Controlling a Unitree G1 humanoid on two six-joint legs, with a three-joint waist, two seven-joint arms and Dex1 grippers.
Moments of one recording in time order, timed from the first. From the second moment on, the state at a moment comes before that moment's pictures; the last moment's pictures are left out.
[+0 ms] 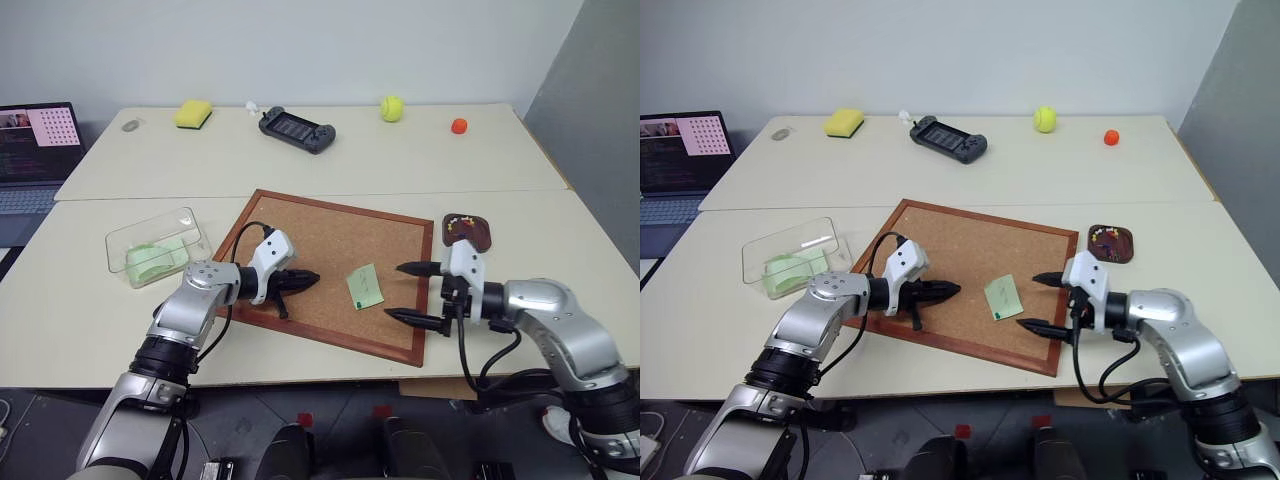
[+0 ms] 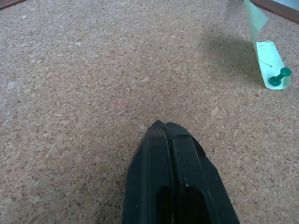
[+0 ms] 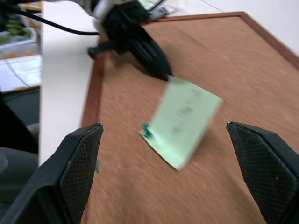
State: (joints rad) left arm -0.52 0.54 -0.19 0.25 -0.18 0.36 -1.04; right arm -0.29 -0.61 0.15 -0.26 0.38 0.45 1.01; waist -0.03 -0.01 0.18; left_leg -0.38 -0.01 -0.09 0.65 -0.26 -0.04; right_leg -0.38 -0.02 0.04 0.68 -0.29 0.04
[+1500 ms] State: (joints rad) left arm -0.50 0.55 -0.19 0.21 -0.18 0.38 -1.03; right arm -0.43 -0.41 0.31 0.13 0.22 0.25 1.03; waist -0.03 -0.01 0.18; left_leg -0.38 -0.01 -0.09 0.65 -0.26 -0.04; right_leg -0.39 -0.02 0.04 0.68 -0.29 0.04
